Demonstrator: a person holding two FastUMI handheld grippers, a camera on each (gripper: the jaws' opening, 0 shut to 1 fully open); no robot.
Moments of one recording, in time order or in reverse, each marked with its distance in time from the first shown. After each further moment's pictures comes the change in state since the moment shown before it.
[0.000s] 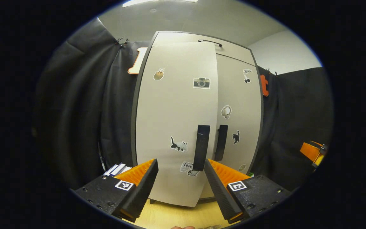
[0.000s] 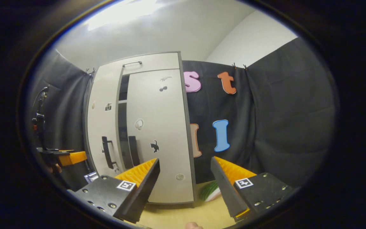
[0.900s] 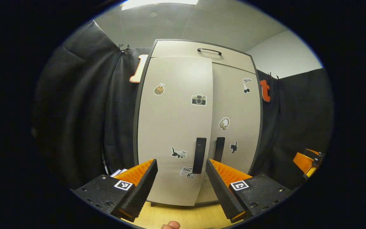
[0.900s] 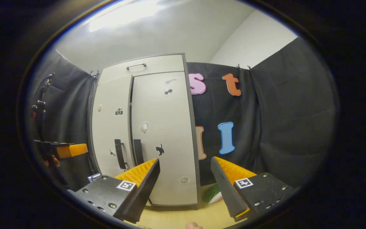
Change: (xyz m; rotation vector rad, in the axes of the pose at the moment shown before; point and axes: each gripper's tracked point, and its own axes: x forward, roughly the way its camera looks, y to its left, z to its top) left arm -0.008 -0.012 0.037 0.000 -0.041 0.034; right arm 0.004 0.010 0.008 -0.003 -0.018 0.047
